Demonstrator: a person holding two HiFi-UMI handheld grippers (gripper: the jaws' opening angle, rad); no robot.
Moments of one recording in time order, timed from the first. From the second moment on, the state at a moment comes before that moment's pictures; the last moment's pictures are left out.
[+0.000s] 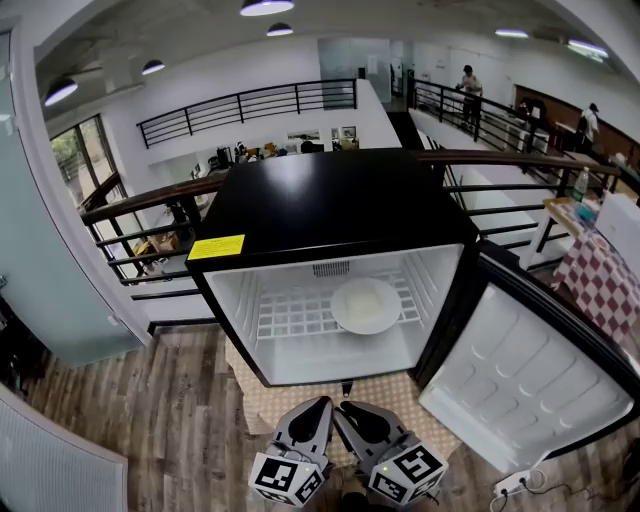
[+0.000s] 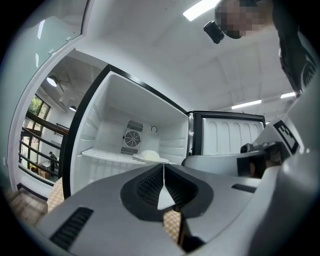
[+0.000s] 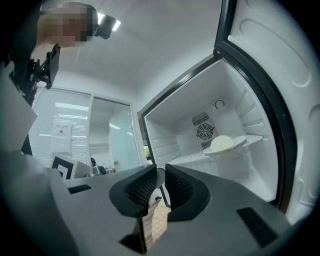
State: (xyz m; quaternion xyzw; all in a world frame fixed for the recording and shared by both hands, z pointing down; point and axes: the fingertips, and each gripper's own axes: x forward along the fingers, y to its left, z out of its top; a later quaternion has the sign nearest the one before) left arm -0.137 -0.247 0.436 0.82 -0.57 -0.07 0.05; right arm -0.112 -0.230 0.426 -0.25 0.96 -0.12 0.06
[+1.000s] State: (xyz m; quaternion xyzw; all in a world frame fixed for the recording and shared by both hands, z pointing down) left arm -0.134 -0.319 0.443 0.84 -0.53 -0.07 0.05; right arm -0.105 -0.326 0.443 -0.36 0.88 -0.27 0.10
